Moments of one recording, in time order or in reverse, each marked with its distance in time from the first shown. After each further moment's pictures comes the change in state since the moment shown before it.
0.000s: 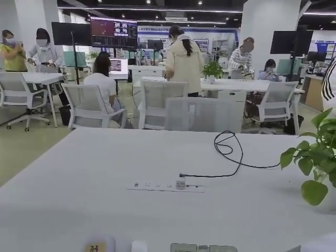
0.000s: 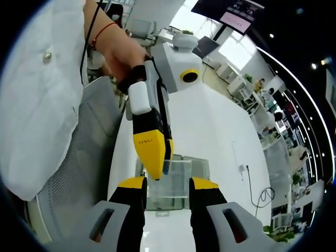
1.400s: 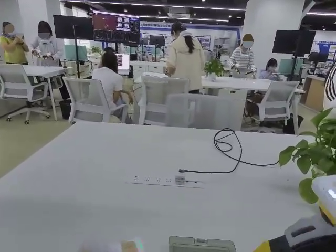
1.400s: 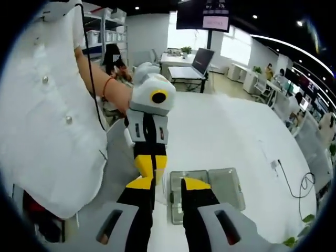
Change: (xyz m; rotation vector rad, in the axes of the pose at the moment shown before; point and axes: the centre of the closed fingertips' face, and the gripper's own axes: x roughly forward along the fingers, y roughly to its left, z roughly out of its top) left arm -0.011 -0.024 -0.023 0.490 0.064 -0.100; right arm -0.032 -0.002 0.026 0.290 -0.225 0.326
